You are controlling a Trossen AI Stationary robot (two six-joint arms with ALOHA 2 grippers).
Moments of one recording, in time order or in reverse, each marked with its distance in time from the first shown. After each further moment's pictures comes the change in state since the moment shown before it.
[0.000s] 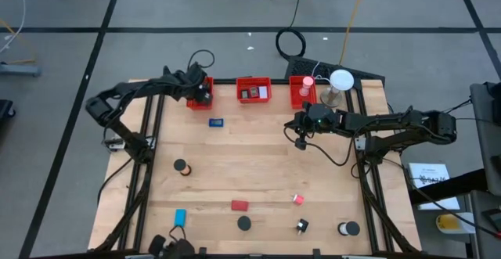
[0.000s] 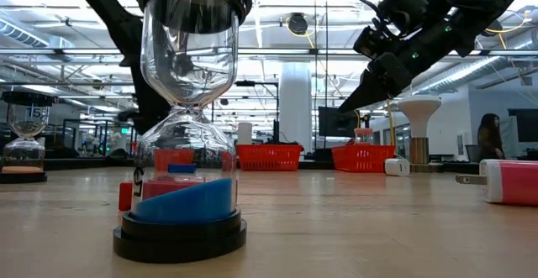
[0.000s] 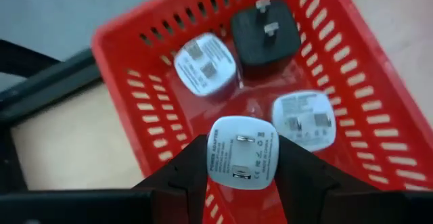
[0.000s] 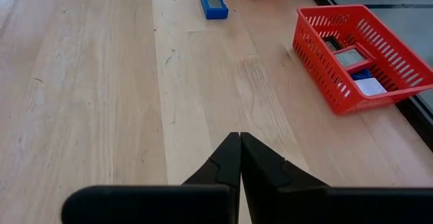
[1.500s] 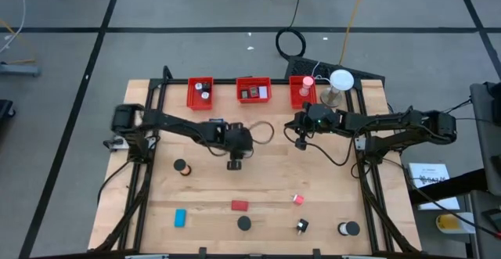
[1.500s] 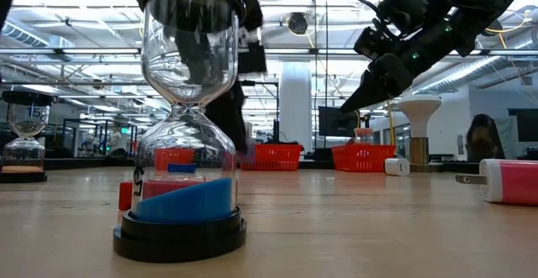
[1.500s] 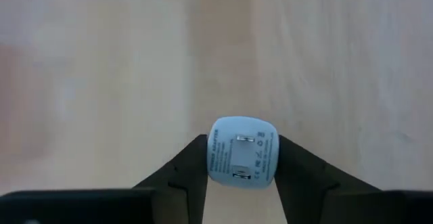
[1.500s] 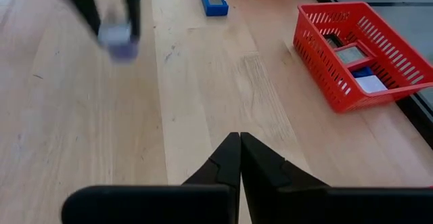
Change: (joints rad) left arm -0.807 0.191 0.198 0.104 0.126 0.370; right arm 0.000 0.000 0.000 -0.009 0.001 -0.003
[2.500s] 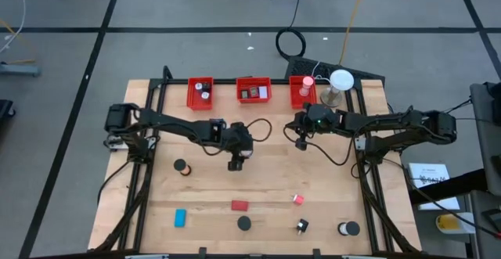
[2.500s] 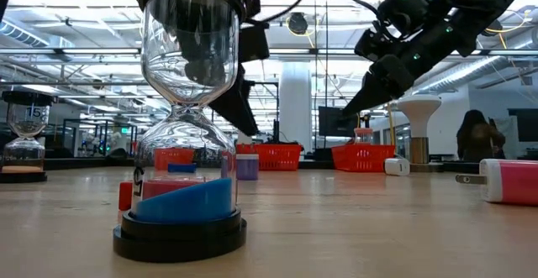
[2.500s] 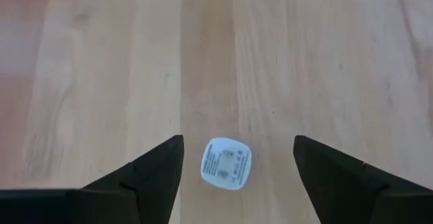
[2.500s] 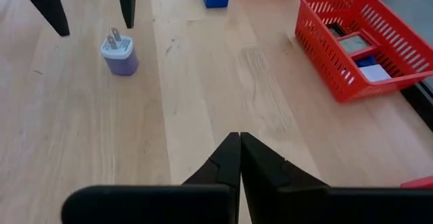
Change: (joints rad) left arm -0.016 -0.043 -0.010 0.052 0.055 -0.020; right arm 0.000 0.000 -0.001 -0.022 0.000 0.022
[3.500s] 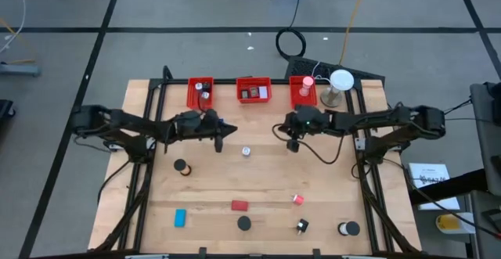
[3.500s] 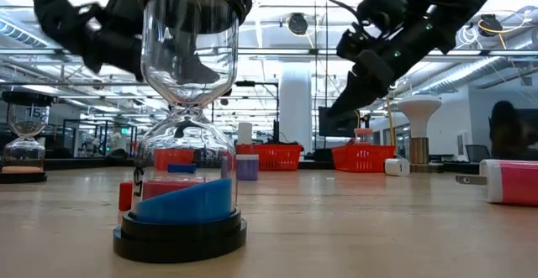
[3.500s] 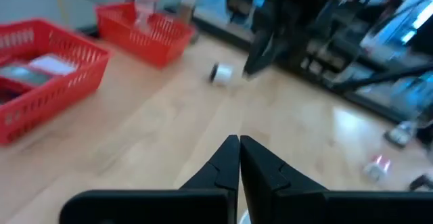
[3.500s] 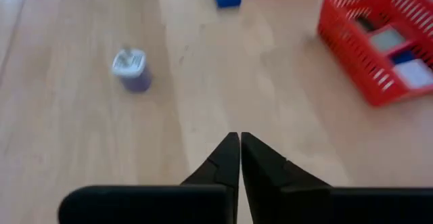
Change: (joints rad) left arm 0.177 -0.362 -0.667 0.996 0.056 -0.462; right arm 0.050 0.142 0.120 -0.034 0.003 0.104
